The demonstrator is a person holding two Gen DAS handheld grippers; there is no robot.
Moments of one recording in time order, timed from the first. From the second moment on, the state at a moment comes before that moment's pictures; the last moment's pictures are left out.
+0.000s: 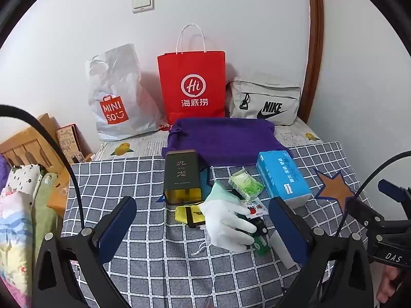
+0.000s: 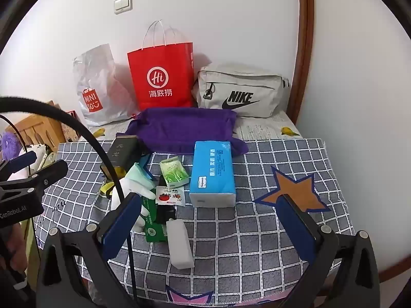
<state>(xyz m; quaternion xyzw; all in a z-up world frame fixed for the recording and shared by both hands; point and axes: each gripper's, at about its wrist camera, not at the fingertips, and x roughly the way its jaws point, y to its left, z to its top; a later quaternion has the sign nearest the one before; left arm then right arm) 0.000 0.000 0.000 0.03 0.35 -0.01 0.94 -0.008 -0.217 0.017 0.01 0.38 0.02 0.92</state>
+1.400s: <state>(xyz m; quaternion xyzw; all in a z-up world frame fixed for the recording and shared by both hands) -0.003 0.002 0.002 0.02 0.35 -0.01 0.94 -0.014 -0.218 0.025 0.01 0.37 0.03 0.93</state>
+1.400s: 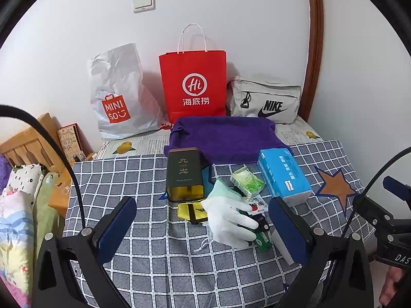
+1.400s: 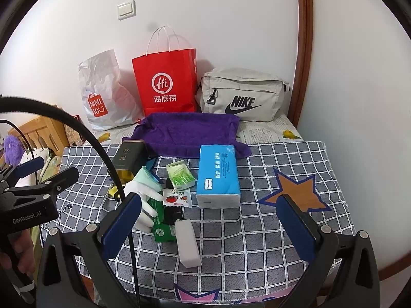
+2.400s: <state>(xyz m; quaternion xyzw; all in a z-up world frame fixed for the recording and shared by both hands) -0.004 0.002 0.002 0.02 0.35 -0.01 0.94 -0.014 -0.219 0.031 0.01 0.37 0.02 0.93</state>
